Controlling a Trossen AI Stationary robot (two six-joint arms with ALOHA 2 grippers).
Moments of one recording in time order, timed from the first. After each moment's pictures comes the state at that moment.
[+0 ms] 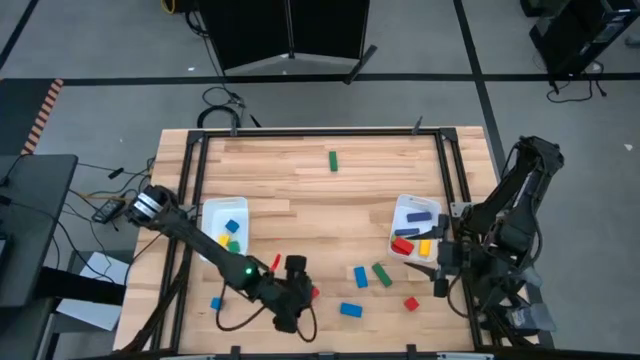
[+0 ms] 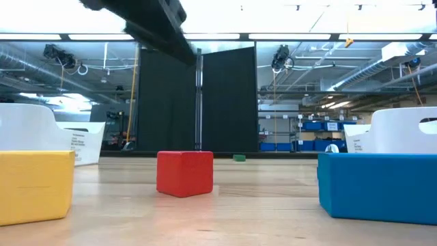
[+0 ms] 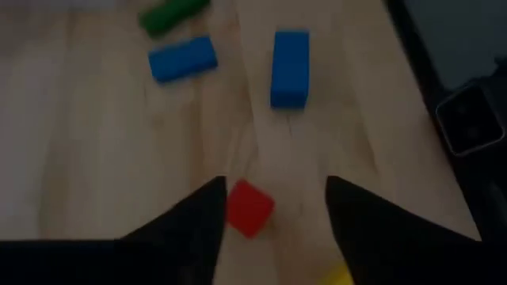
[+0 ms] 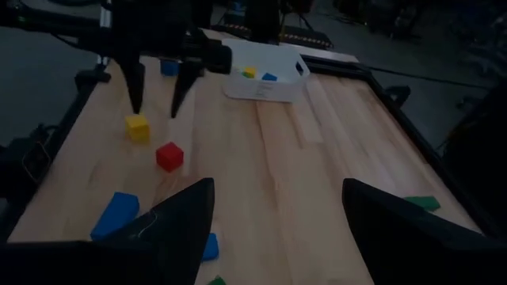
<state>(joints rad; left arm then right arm) -0.58 1.80 1.26 -0.33 -0.35 -0.31 1.00 1.10 0.96 -0.77 1.02 0.63</state>
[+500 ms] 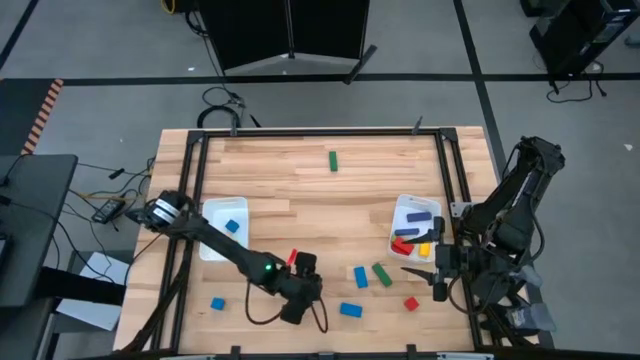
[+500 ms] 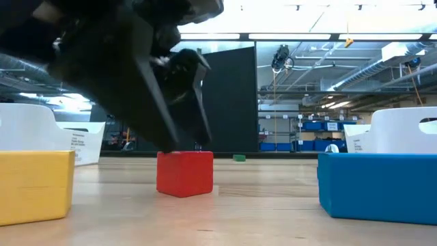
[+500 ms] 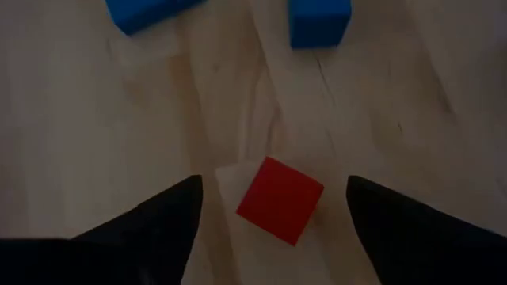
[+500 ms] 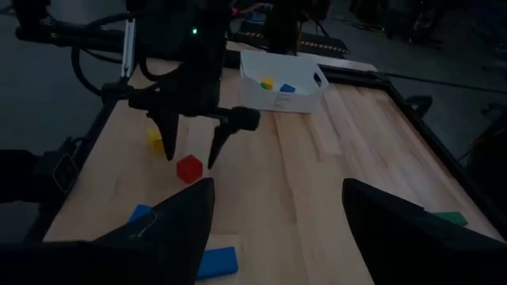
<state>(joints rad) -0.49 1.93 1.26 -0.32 -0.21 -0.16 0.97 1.10 0.96 -0.64 0.97 0.52</state>
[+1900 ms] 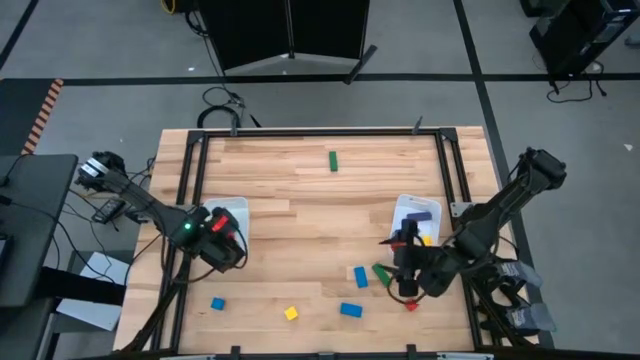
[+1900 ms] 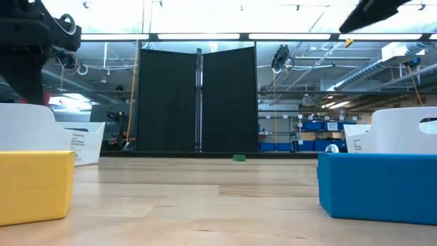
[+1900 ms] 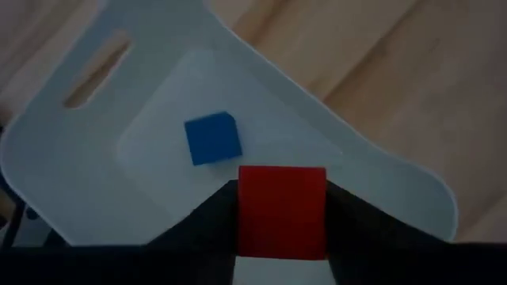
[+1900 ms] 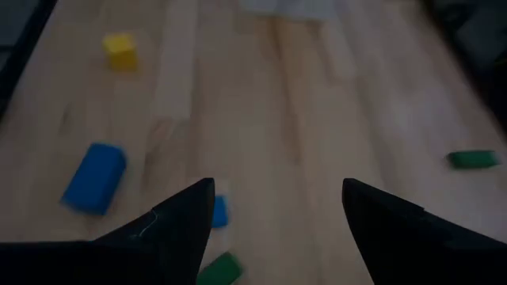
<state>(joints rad) -0.58 1.16 0.79 -1.16 -0.38 -1.34 0.71 1.29 0.96 -0.62 0.68 0.49</state>
